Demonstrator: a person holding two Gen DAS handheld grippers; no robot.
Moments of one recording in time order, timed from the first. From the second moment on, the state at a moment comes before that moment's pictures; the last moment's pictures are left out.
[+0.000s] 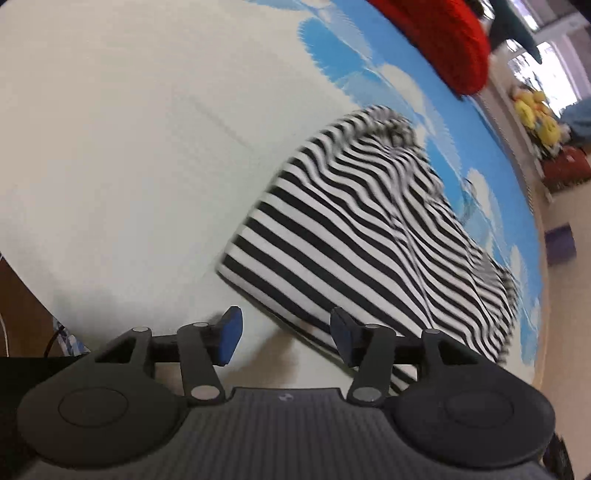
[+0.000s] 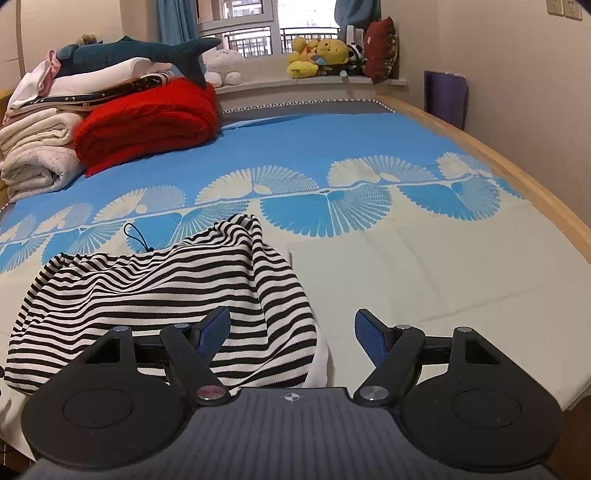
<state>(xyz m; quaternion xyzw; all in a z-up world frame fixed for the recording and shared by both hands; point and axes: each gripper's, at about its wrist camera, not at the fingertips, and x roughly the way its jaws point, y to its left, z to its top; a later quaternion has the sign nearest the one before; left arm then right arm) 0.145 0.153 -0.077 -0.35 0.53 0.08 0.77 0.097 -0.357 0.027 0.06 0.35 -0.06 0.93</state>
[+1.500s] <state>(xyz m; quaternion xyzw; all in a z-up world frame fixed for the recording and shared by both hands) 0.184 0.009 0.074 -0.02 0.39 0.06 0.92 0.099 -0.443 0.045 0.14 0.30 -0.20 0.92</state>
